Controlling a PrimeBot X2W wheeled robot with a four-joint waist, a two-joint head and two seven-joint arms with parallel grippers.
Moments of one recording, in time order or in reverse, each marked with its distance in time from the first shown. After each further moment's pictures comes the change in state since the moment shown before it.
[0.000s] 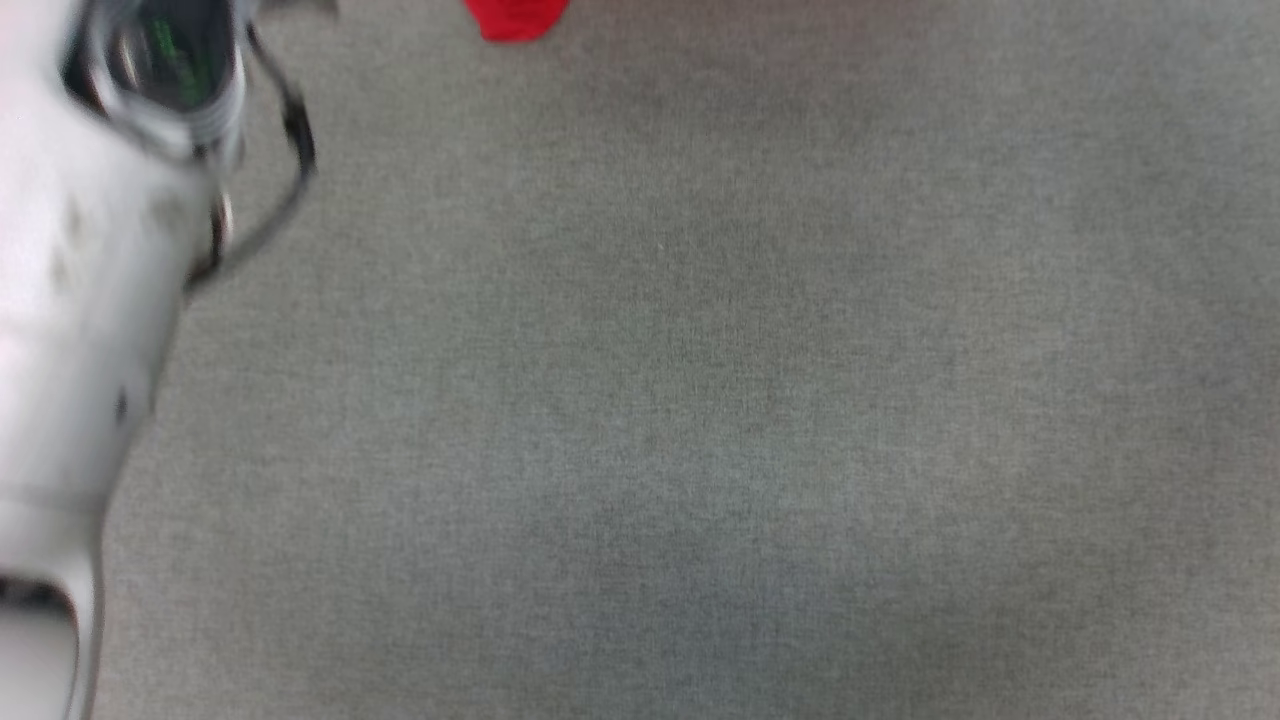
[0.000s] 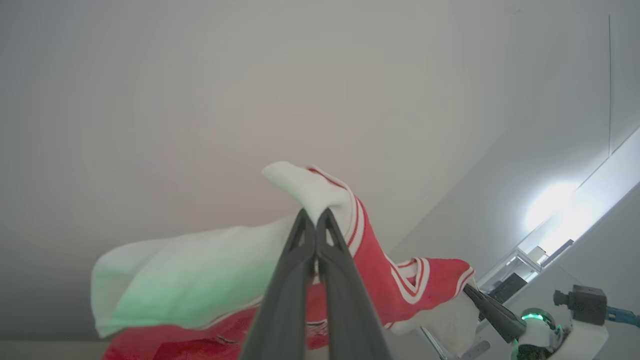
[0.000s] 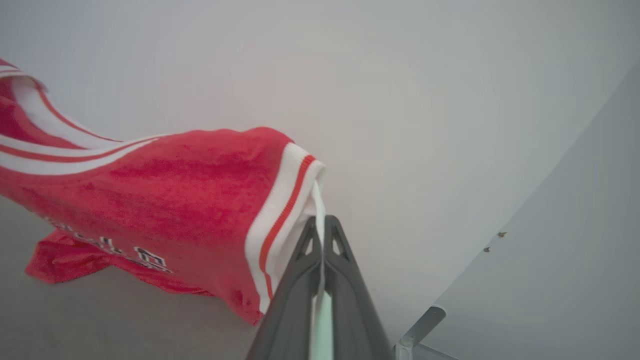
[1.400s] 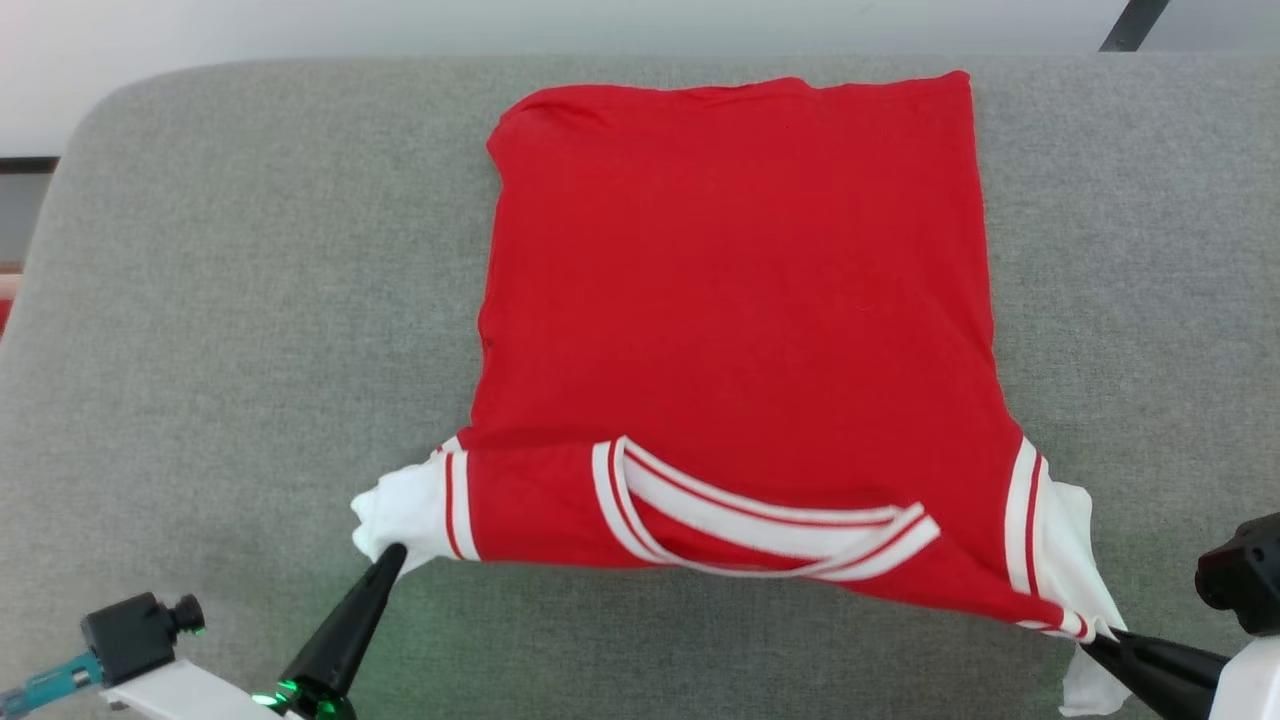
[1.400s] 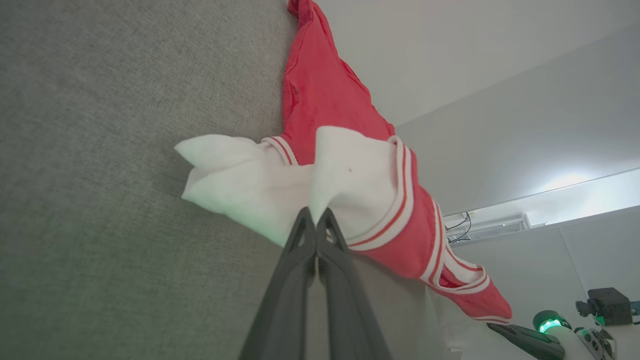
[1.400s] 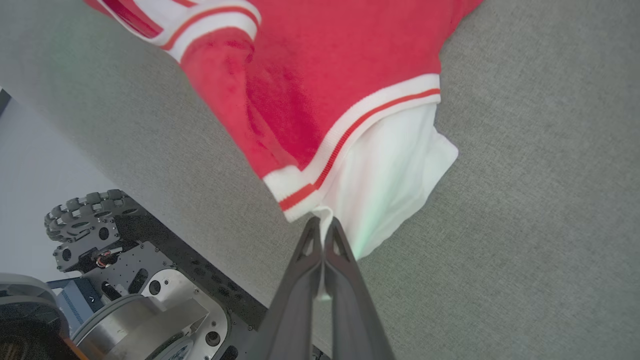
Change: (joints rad) left arm 1.323 0.338 0.058 -0.736 -0.122 0.000 -0.167; right arm 1.550 -0.174 -0.454 -1.410 0.205 0.000 0.914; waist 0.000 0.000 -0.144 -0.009
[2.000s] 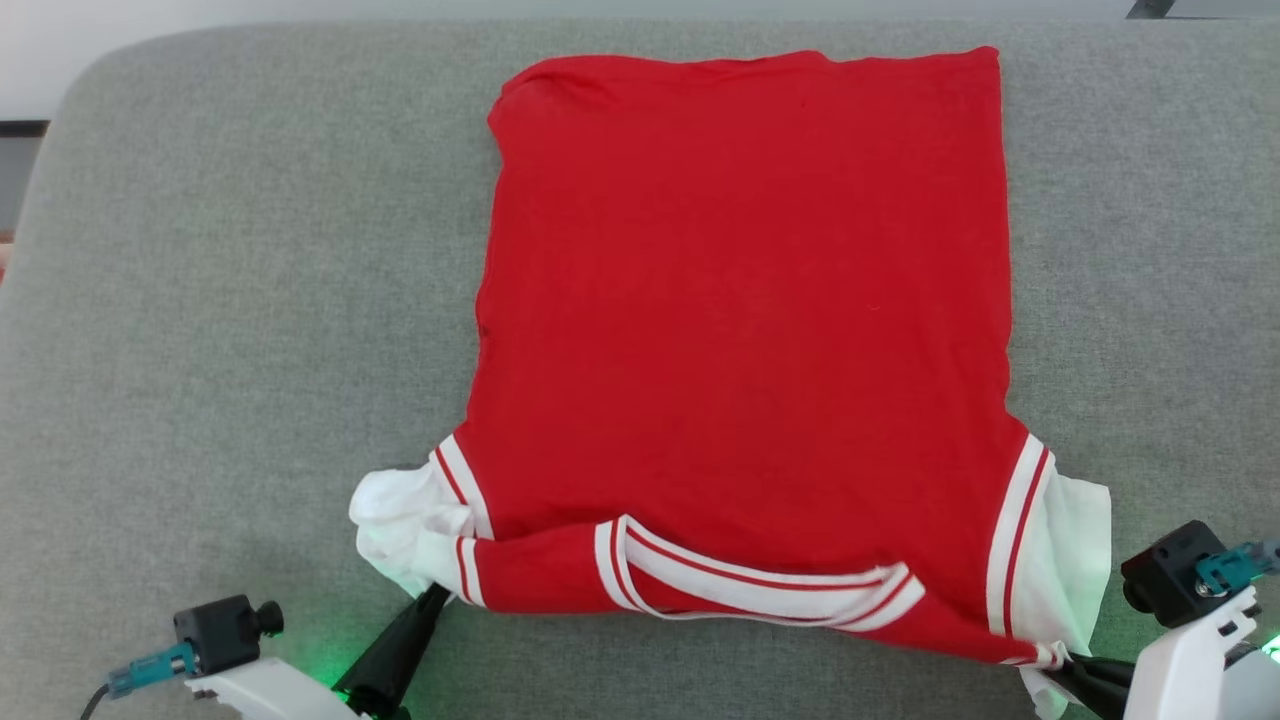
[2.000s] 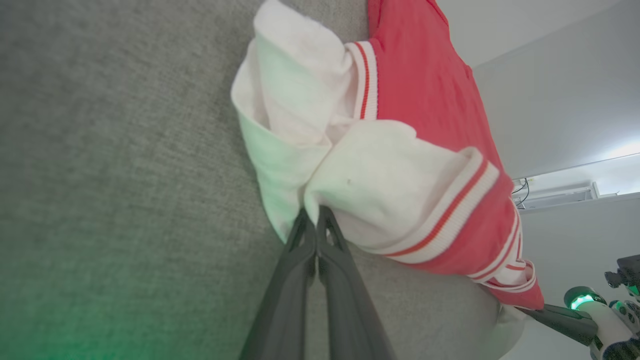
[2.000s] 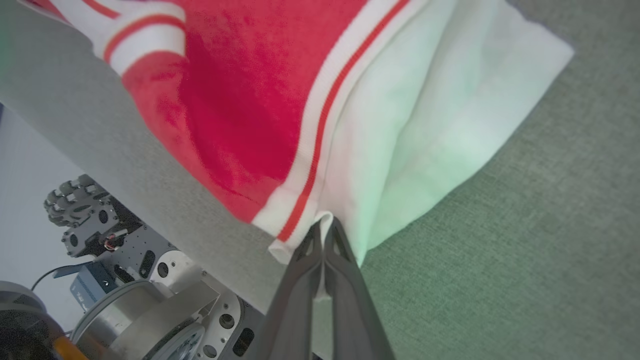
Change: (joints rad) left arm -0.104 -0.108 -0.129 0.274 0.112 -0.003 0.040; right arm -0.070 0.021 0.143 0.280 -0.009 0.000 -0.100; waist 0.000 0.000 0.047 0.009
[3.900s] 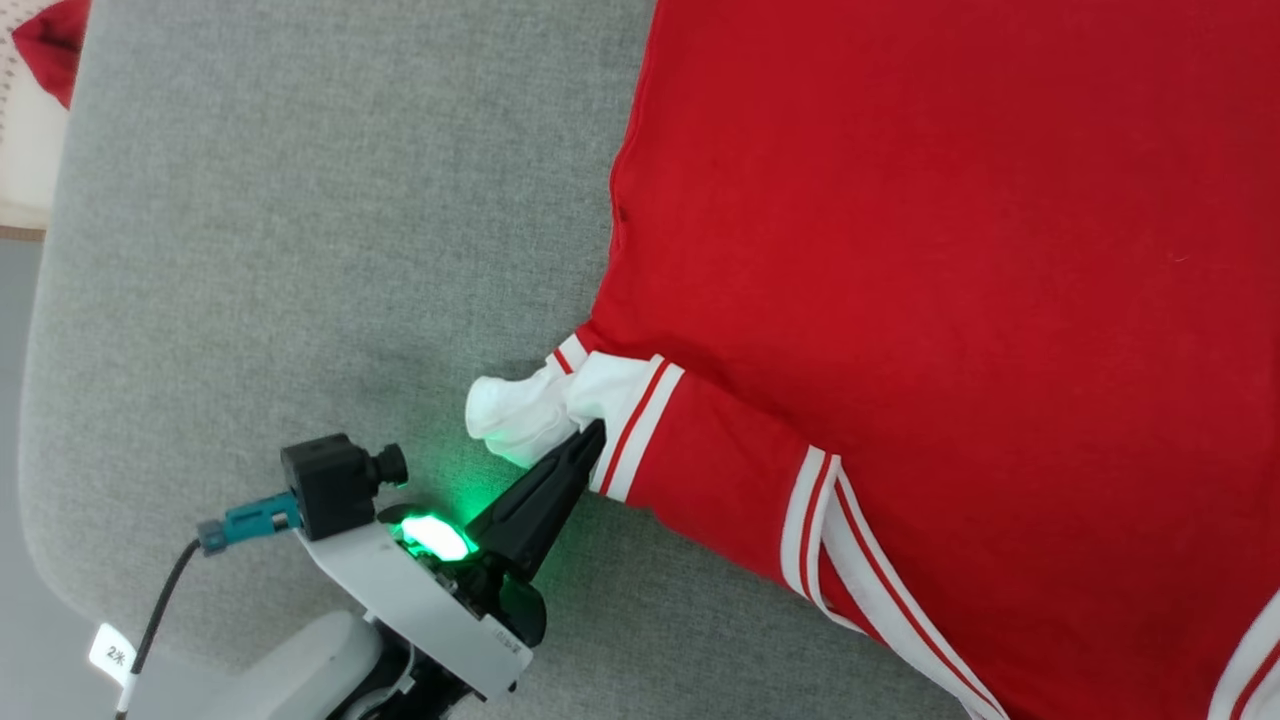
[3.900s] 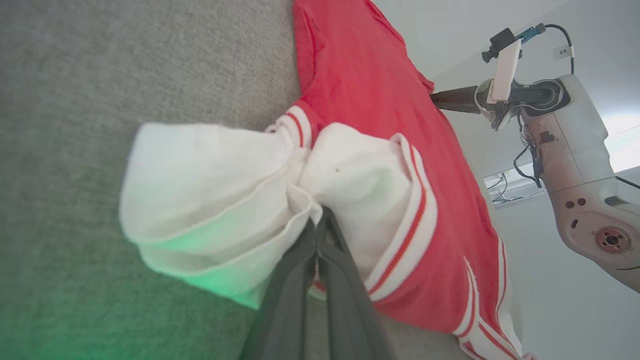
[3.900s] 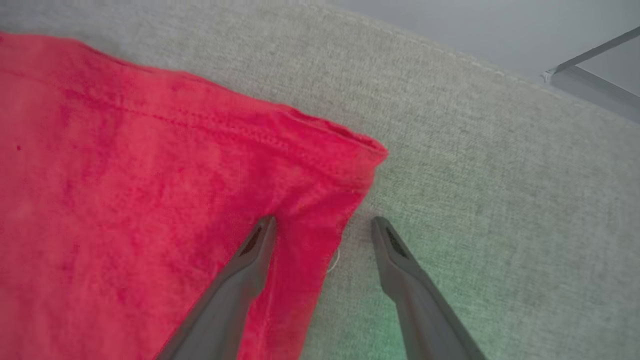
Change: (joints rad) left arm -0.281 -0.060 -0.122 -0.207 0.144 -0.001 -0.044; right arm -1.351 0.072 0.055 0.993 -0.268 0.000 0.170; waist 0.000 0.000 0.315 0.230
